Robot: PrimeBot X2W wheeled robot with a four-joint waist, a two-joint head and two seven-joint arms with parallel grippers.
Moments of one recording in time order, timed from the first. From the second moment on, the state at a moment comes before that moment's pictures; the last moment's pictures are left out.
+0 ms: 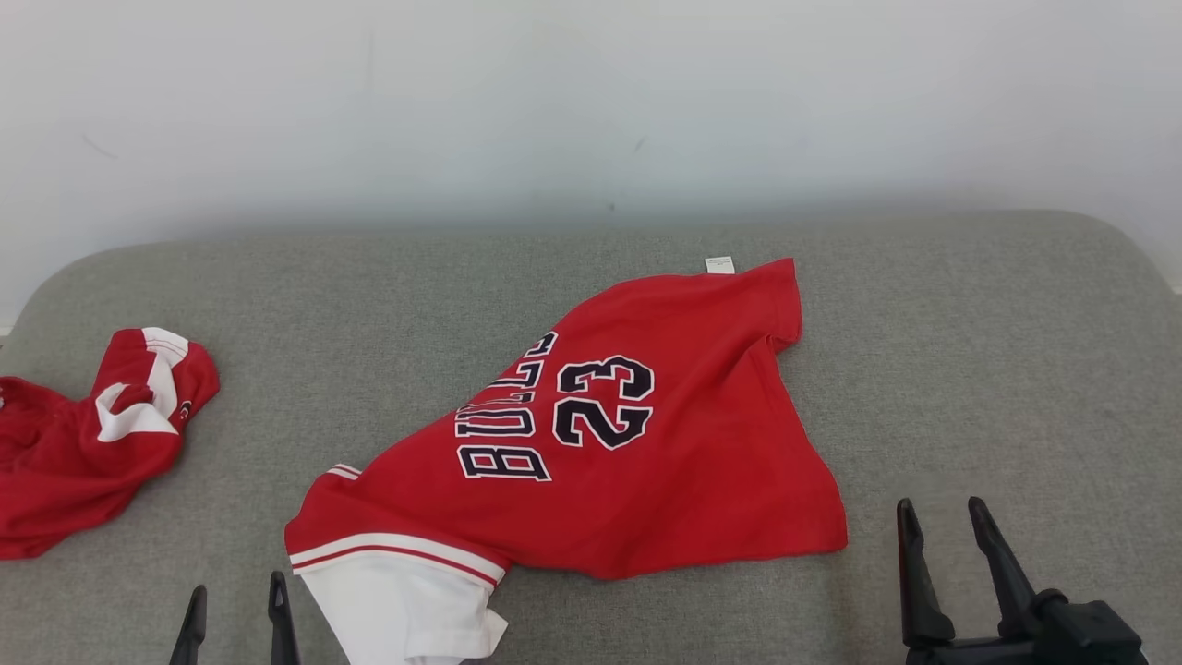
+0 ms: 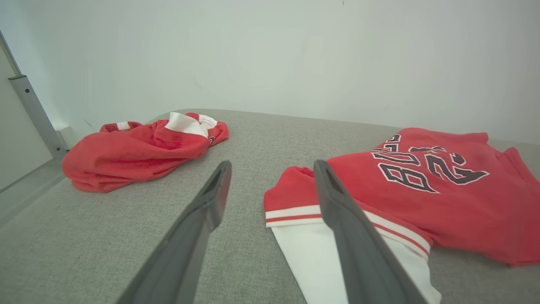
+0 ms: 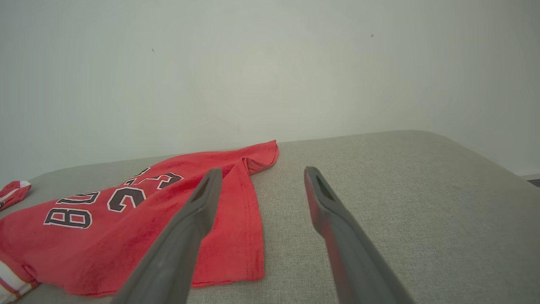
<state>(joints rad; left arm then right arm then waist) 0.10 0.05 0.09 0.13 -0.16 -0.05 -0.26 0.07 -0.08 -0.07 0.10 0.16 0.13 -0.26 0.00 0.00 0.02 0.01</state>
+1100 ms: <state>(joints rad) -0.04 0.05 -0.11 0.62 -0.29 -0.11 -0.27 -0.16 -0.12 0.01 0.57 0.12 0.13 -0.26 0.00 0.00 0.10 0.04</state>
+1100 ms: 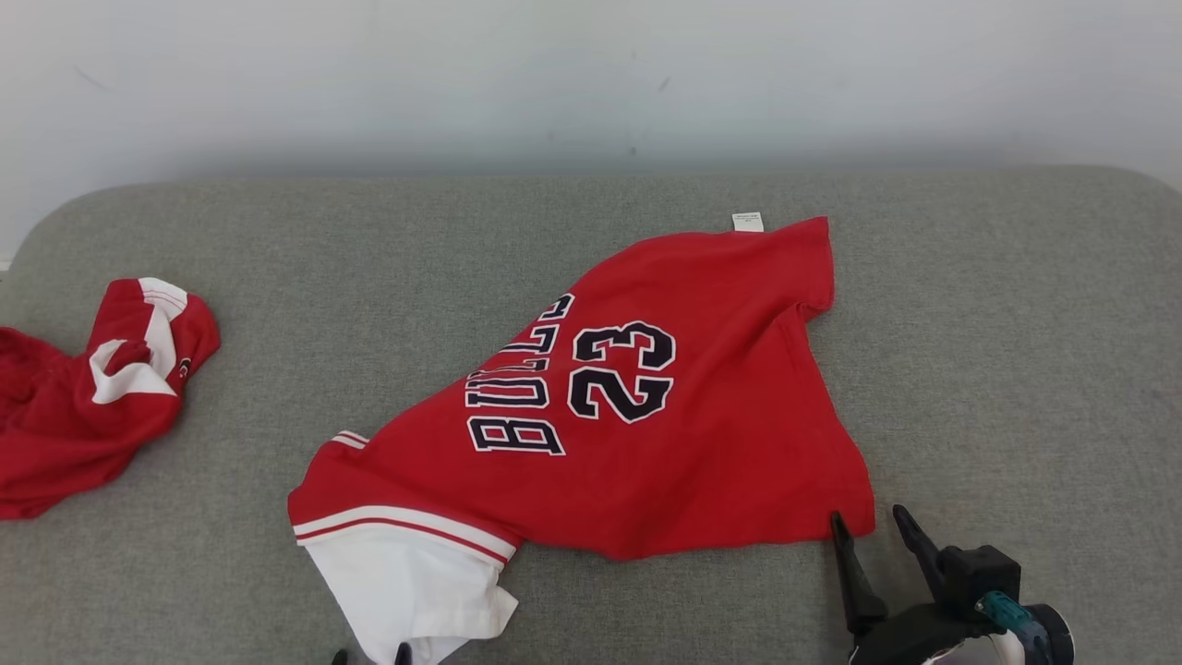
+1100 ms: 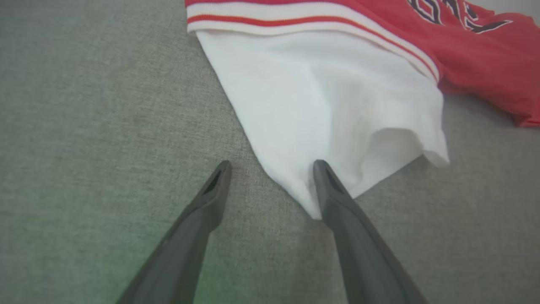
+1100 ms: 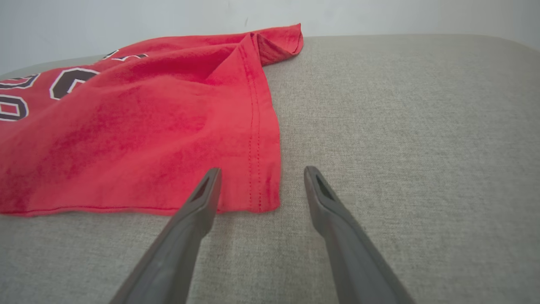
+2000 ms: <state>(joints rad) -0.04 0.08 -0.10 0.48 -0.43 -0.10 -0.26 -0.11 -0.13 0.04 0.49 0.22 0.13 -0.26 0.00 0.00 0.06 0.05</state>
